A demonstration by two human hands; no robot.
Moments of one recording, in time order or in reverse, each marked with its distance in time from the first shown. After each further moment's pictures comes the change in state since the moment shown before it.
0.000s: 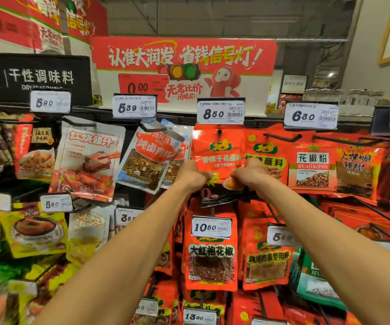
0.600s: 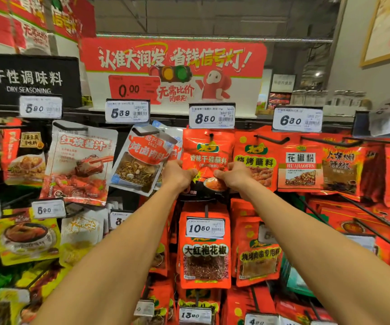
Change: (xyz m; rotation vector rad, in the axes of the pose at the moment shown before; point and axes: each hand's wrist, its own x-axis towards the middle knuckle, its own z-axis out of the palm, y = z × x) left_hand 0.005 -0.008 -0.014 -0.107 0.135 -0.108; right_hand 0.006 -0.003 0.019 0.131 -0.051 -0.008
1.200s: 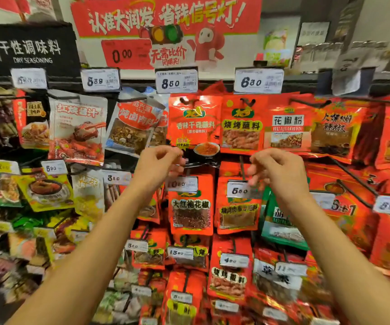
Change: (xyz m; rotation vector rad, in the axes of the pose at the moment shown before) left_hand -0.140 0.028 -0.025 -0.265 -0.058 0.033; right_hand -0.157 0.052 -0.128 0.564 -0.015 -0.222
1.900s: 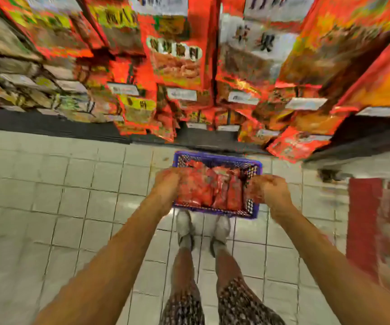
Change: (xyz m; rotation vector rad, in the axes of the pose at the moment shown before) left_hand -0.349 -0.351 0.189 0.021 0.033 -1.268; right_hand -0.371 0.400 -0.183 -0.270 -0.006 1.238
